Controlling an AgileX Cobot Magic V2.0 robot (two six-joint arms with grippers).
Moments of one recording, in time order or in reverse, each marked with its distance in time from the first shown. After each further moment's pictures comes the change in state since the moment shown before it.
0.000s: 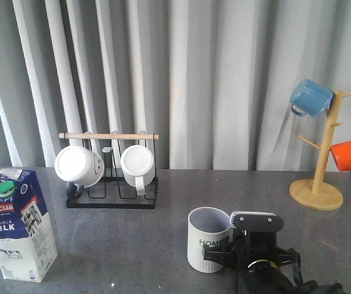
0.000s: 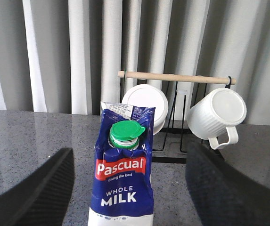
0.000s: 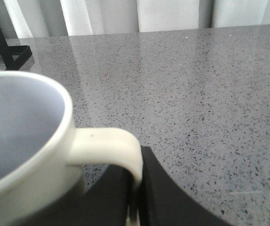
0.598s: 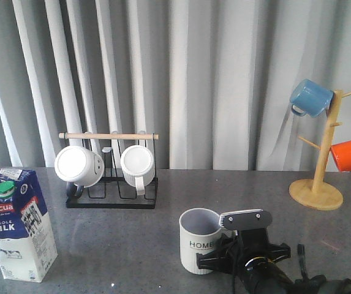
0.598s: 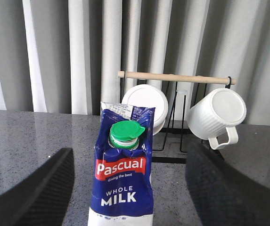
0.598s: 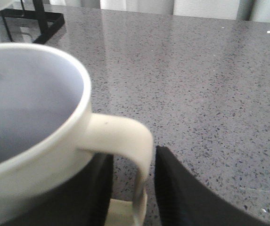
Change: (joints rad) left arm 0.000 0.000 0.000 0.000 0.000 0.000; right arm 0.001 -0.056 -0.004 -0.062 0.169 -0.090
